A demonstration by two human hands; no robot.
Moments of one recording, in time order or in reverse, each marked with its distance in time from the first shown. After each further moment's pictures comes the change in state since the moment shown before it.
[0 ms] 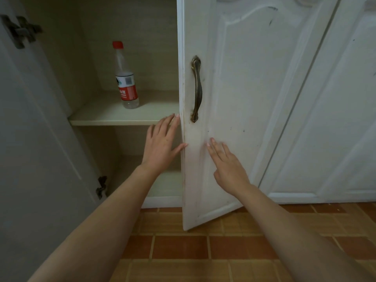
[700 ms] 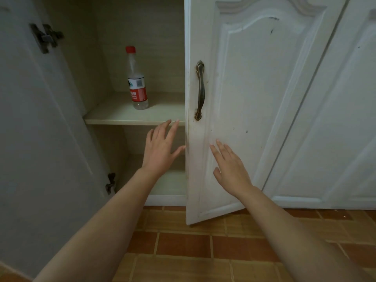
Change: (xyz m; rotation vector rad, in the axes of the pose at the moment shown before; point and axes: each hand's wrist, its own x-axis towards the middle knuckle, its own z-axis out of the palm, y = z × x) left_hand -0.019 -0.004 -0.020 0.001 -0.012 -0.073; right_hand -0.008 -0.019 -0.019 0.043 0.040 0.003
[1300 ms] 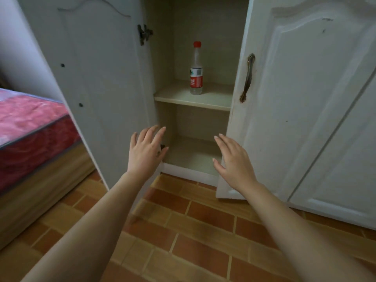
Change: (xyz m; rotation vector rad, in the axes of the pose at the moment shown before) left_hand -0.171 -0.037 -0.139 0.324 0.026 -0.228; right_hand -0.077 -0.108 -0.036 0.143 0.047 -0.293
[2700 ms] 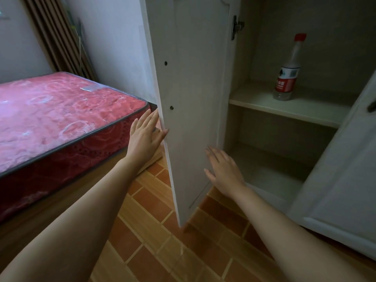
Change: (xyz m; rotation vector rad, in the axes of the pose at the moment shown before) left_hand 0.000 -0.214 -0.028 -0.149 0.084 -0.303; right_hand 0.122 -0.169 0.137 0.150 -0.257 -0.282
